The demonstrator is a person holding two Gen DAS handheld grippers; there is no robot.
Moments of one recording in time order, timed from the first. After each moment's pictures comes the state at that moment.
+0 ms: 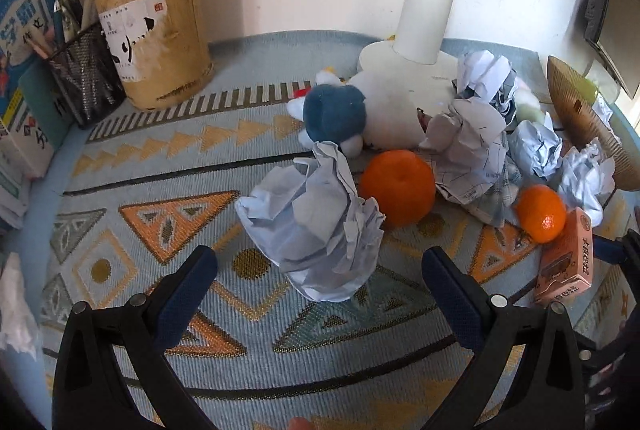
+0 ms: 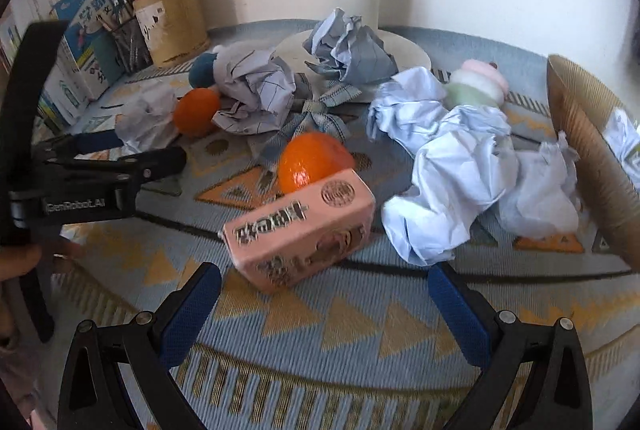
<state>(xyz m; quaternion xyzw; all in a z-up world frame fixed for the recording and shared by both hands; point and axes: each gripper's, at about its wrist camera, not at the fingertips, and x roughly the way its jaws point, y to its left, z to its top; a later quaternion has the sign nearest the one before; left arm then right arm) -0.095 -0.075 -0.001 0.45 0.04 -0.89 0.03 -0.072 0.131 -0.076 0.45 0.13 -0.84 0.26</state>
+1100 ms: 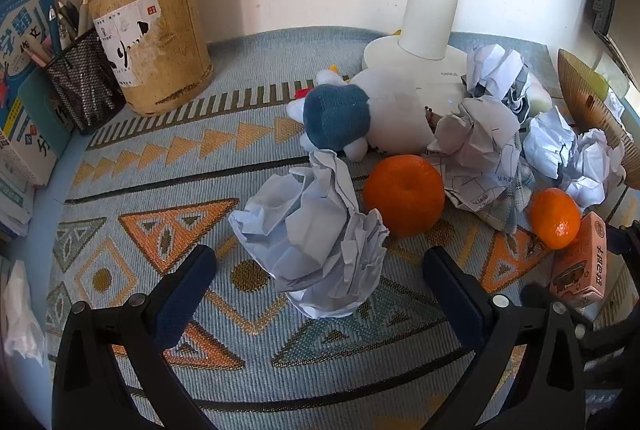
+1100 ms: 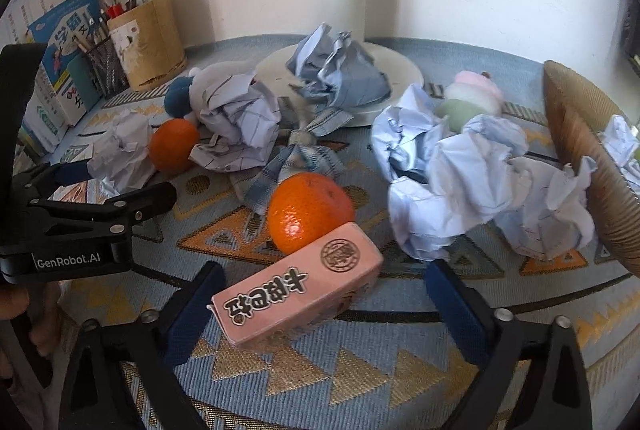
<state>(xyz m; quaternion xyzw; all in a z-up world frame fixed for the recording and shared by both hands) -0.100 -0.066 -0.002 0.45 0.03 -0.89 0.05 -0.090 0.111 -0.079 0.43 0.11 -0.87 0.23</state>
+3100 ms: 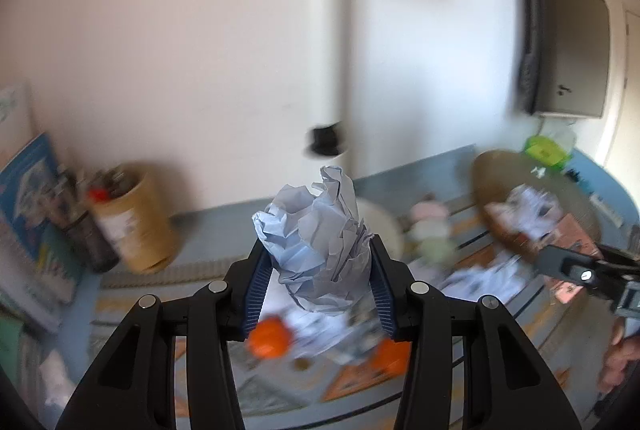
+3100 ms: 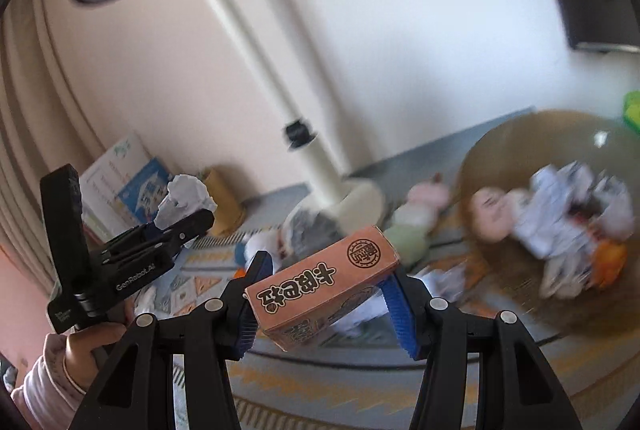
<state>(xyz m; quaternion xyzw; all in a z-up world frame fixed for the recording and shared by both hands) -0.107 0.022 0.125 0.29 -0.01 -0.96 0.01 -0.117 0.255 0.024 0.32 -0.11 -0.88 0.34</state>
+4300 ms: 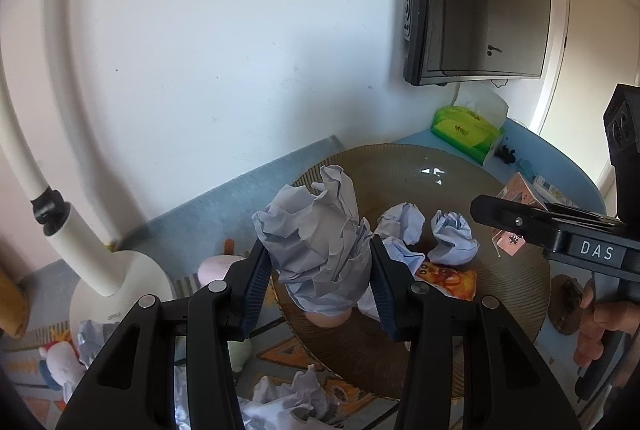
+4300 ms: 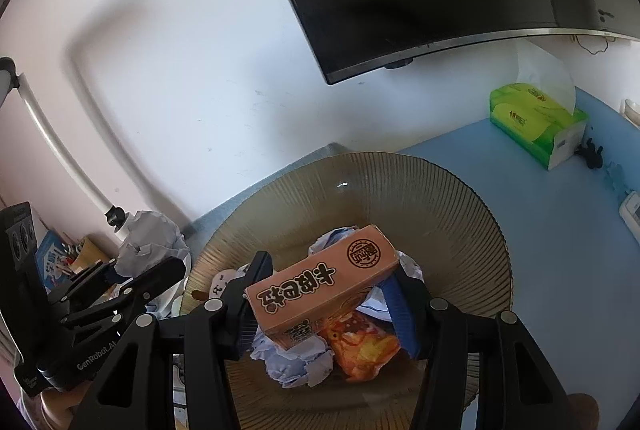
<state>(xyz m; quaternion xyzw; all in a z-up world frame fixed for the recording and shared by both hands) -0.214 0.211 0.100 0.33 -0.04 -0.93 -0.13 -0.225 0.412 0.016 0.36 -0.13 -0.91 0.18</state>
